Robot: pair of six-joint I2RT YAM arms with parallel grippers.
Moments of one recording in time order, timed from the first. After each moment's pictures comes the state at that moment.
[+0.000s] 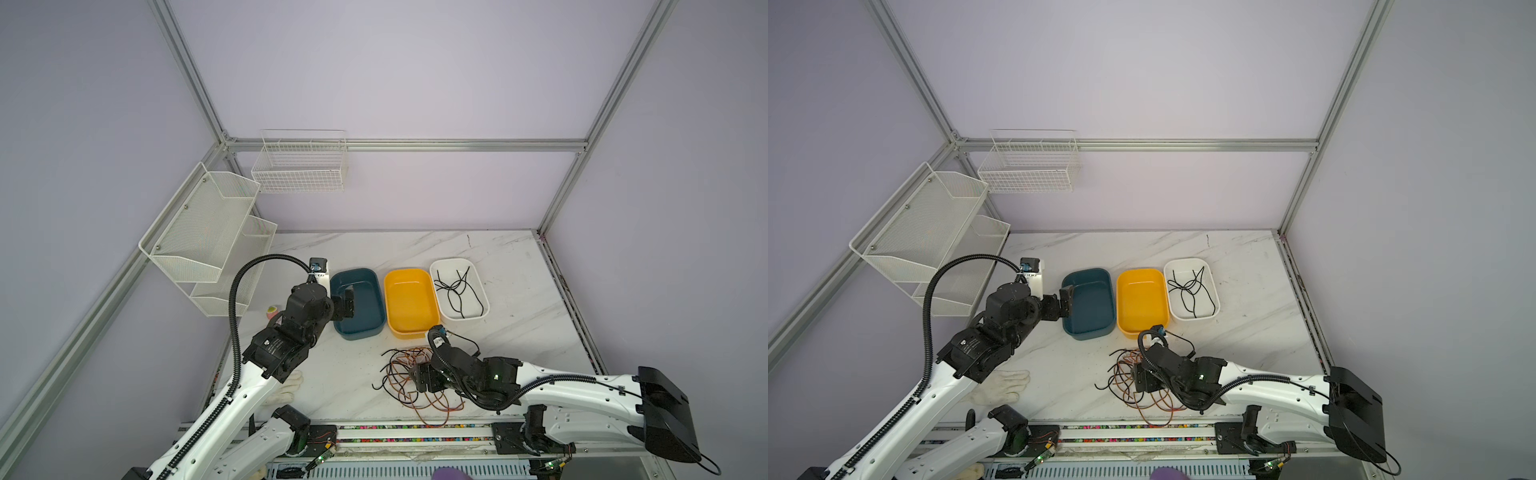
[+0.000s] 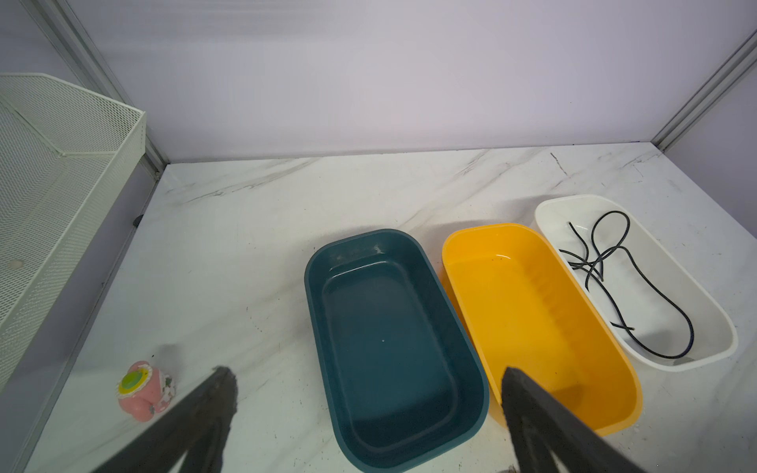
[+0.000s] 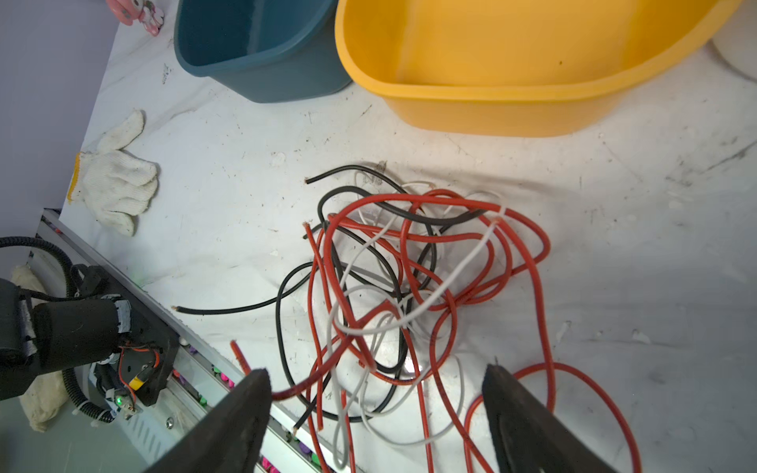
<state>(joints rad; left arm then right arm) -0.51 0.86 0.94 -0.54 -0.38 -0.22 1.21 1.17 0.65 -0.33 0.19 0.90</state>
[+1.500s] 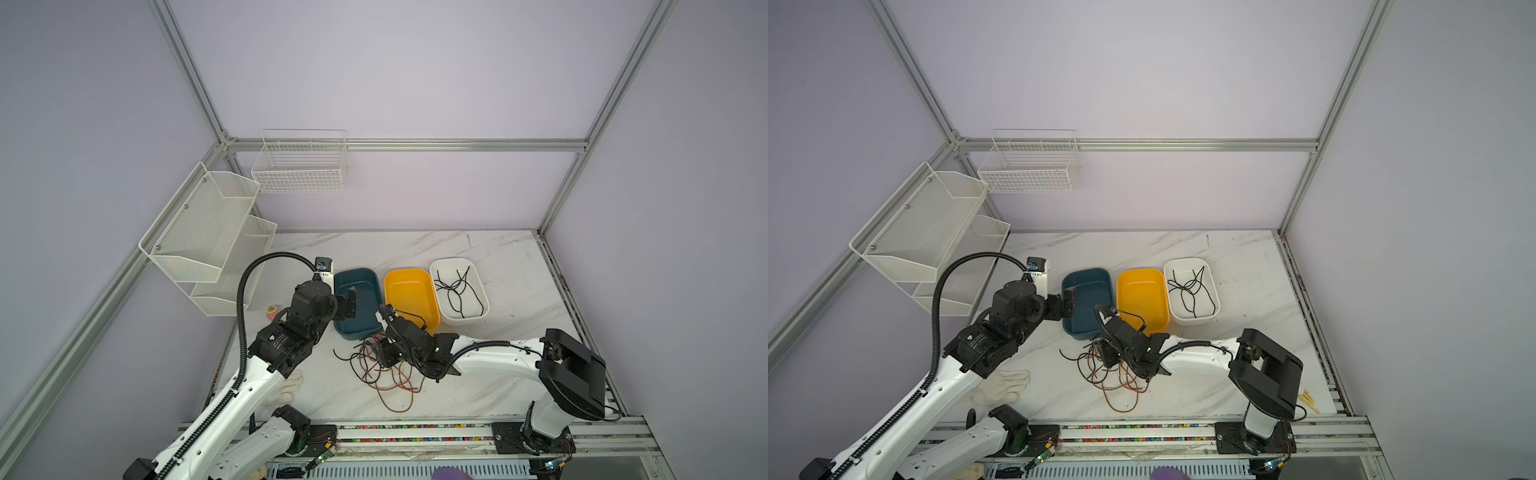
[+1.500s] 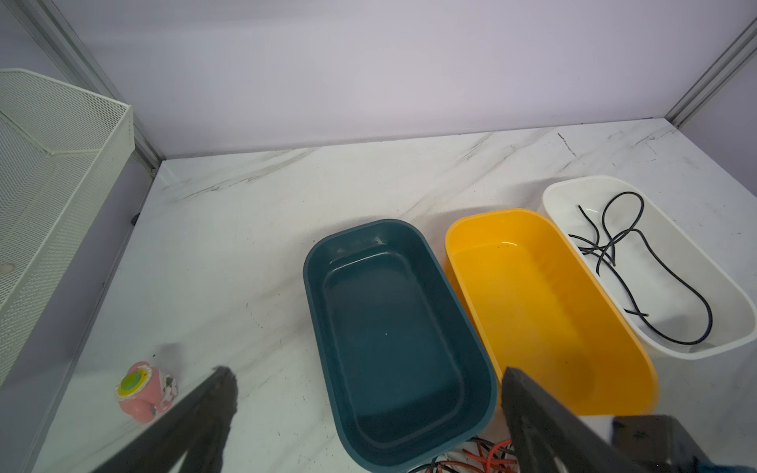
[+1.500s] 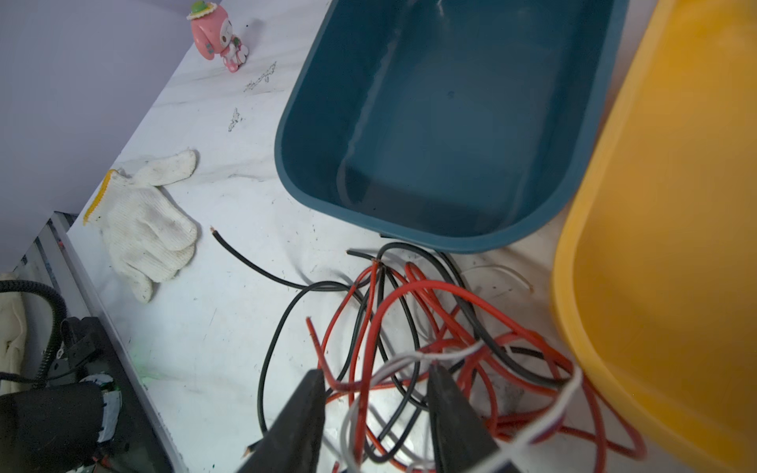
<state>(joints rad) -0.51 0.90 0.94 -0.54 -0.37 -0.20 1.13 1.64 0.98 -0.06 0.11 0.60</state>
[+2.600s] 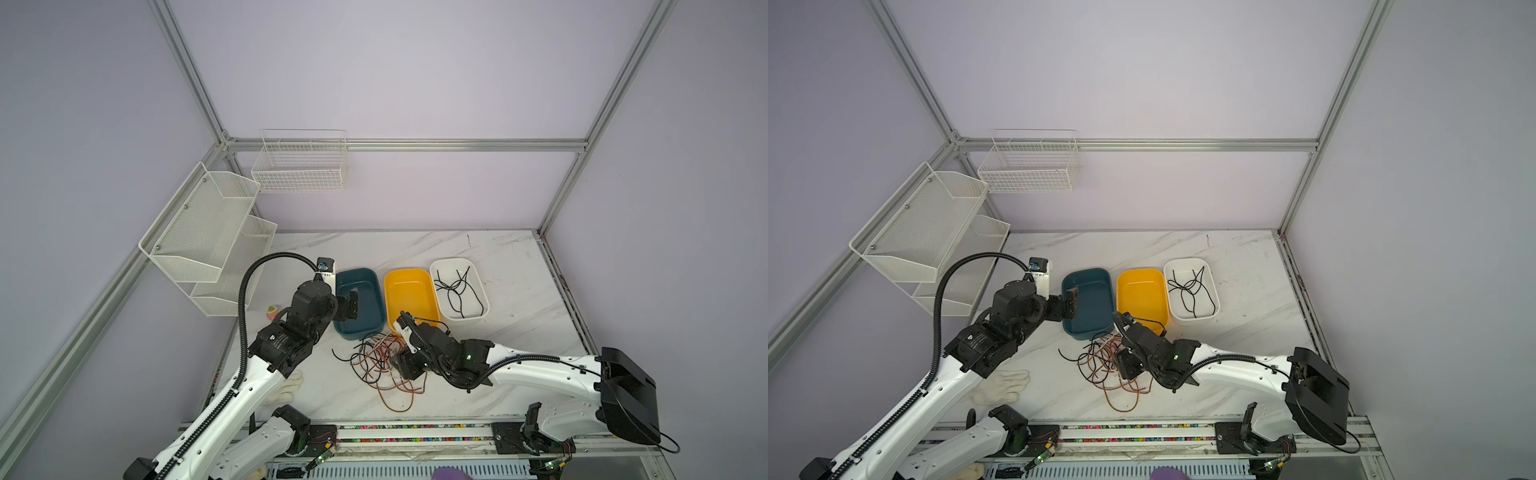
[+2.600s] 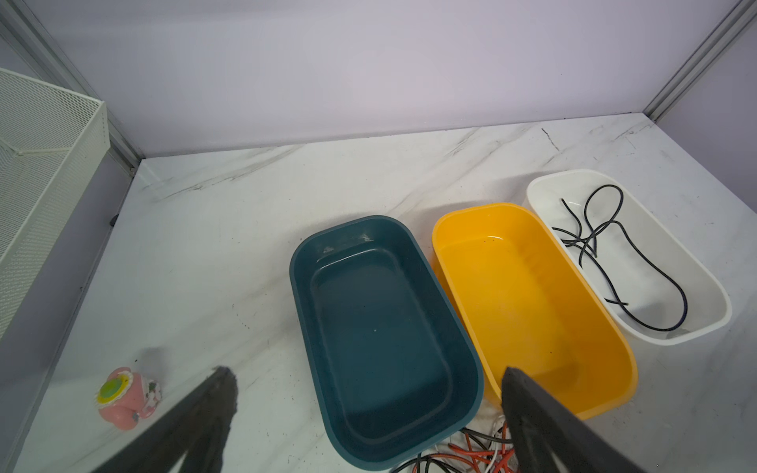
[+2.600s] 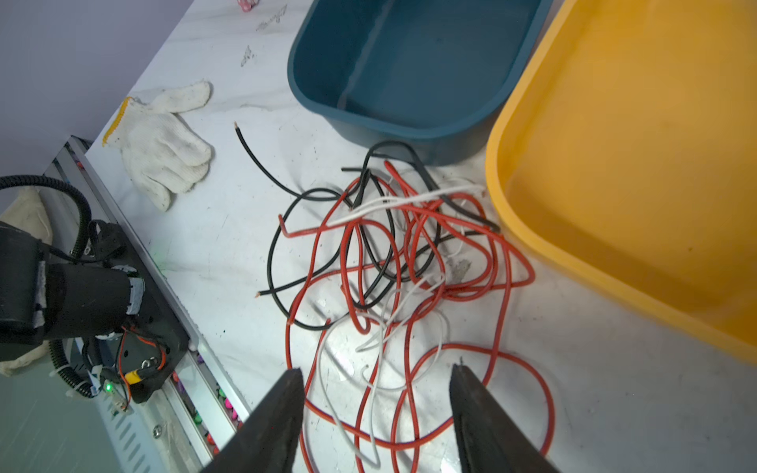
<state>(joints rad) -0.51 0.90 0.94 -0.54 -0.33 -0.20 1.15 1.39 0.83 -0.23 0.04 0.52</state>
